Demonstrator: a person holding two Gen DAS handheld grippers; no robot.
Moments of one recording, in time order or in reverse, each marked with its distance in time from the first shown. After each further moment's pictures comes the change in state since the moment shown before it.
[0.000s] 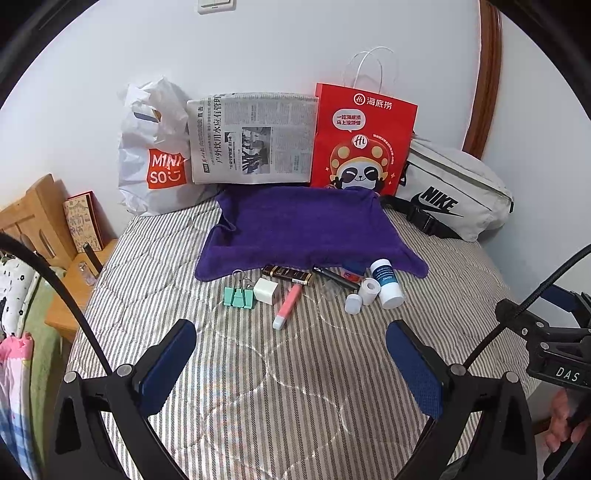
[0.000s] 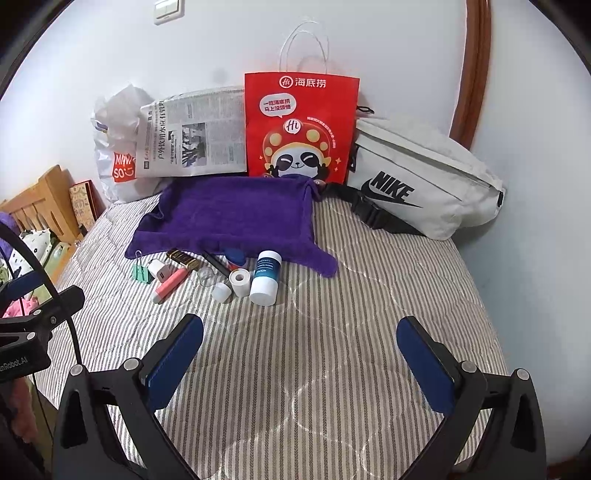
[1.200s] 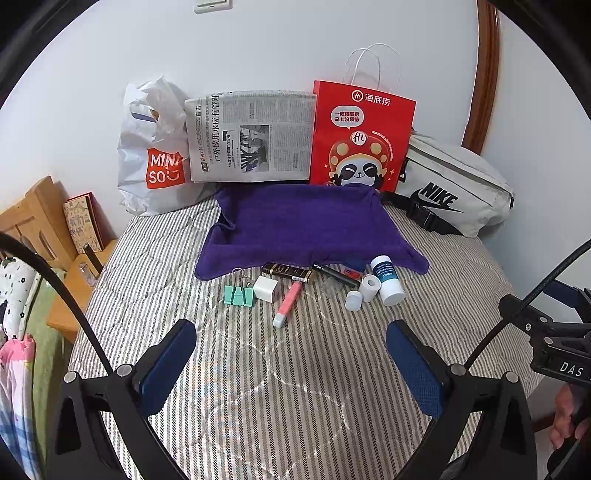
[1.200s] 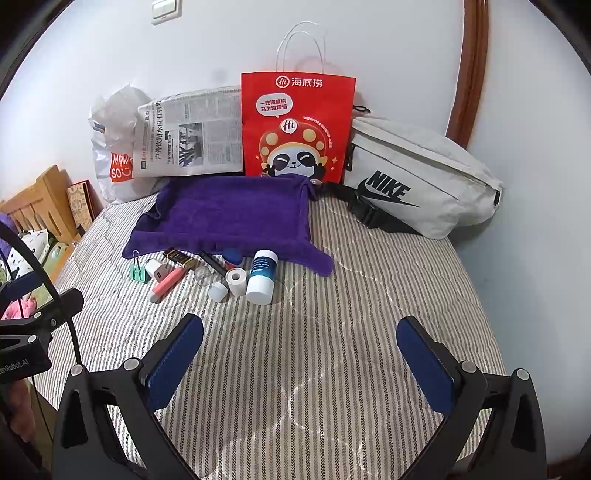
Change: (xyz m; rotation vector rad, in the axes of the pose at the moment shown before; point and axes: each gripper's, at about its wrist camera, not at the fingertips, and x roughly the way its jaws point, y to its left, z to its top) left arm 0.002 -0.001 -0.001 0.005 0.006 0.004; right arm -0.001 -0.004 0.000 0.005 0.003 -0.001
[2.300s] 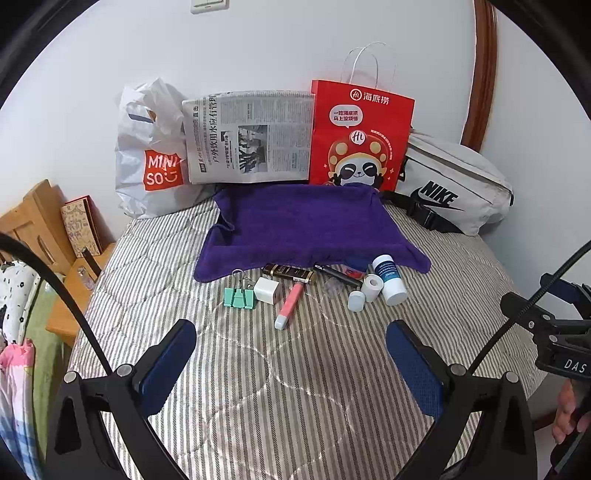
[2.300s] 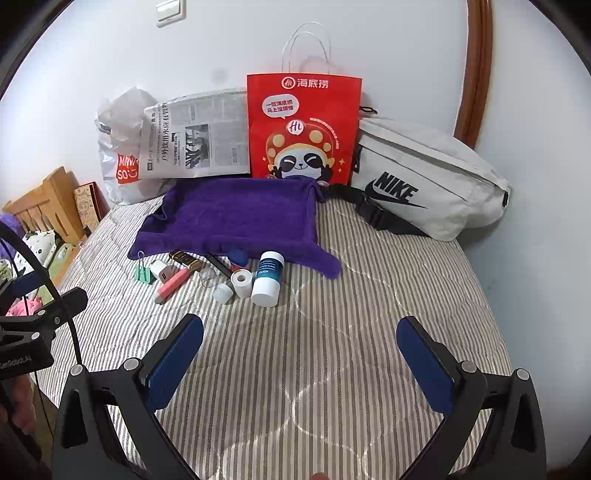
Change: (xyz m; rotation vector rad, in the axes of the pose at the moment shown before) left arm 0.007 0.002 0.001 0.015 0.002 -0.010; right arm 0.007 -0.001 -0.002 -0.005 -0.019 0.026
